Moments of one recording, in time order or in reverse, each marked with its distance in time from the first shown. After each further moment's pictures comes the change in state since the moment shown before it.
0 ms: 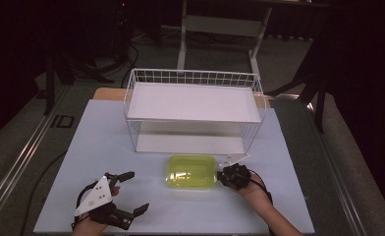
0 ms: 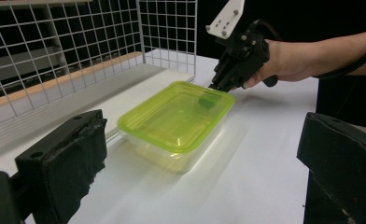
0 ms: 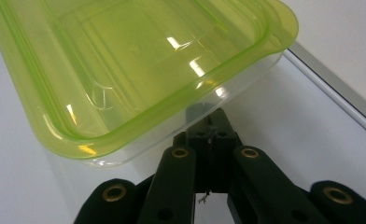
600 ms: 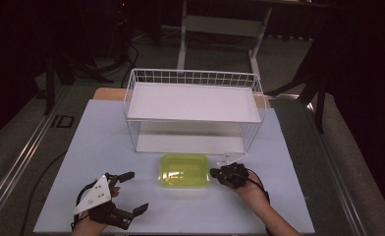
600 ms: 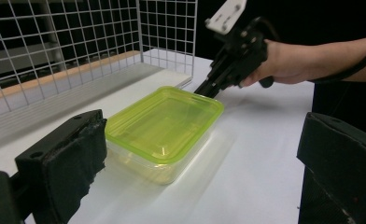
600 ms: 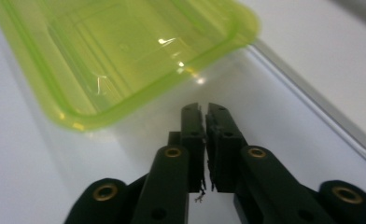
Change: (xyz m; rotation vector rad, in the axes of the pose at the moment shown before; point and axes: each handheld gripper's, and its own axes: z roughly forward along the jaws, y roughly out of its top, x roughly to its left) left arm 0.003 -0.002 0.000 -0.011 -0.020 -0.044; right arm 0.003 0.006 -0.007 -0.041 -0.032 -0.012
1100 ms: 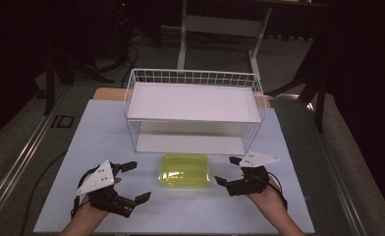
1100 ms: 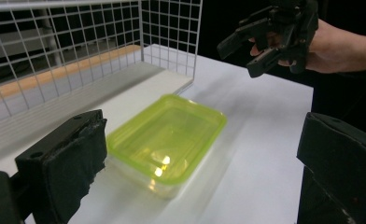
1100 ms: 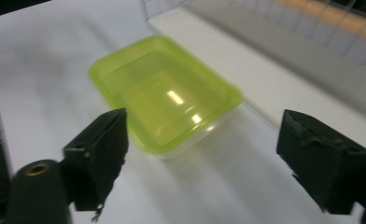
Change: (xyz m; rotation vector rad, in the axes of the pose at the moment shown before) left arm 0.013 0.040 0.009 0.063 -0.021 -0.038; right arm 0.015 0.010 -0.075 -0.228 0.001 0.064
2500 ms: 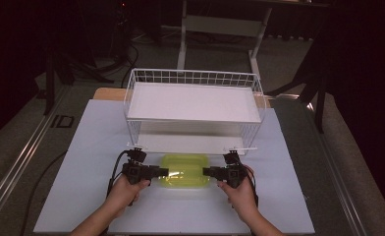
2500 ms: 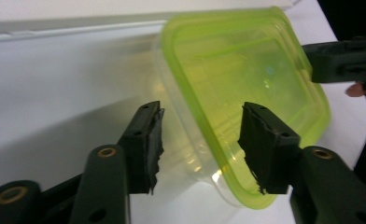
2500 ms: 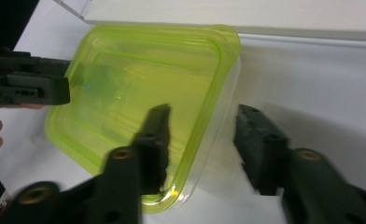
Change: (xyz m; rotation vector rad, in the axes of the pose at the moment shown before) left arm 0.062 -0.030 0.102 0.442 0.096 -0.673; right arm -0.009 -0.006 0.074 0.209 -0.002 0.657
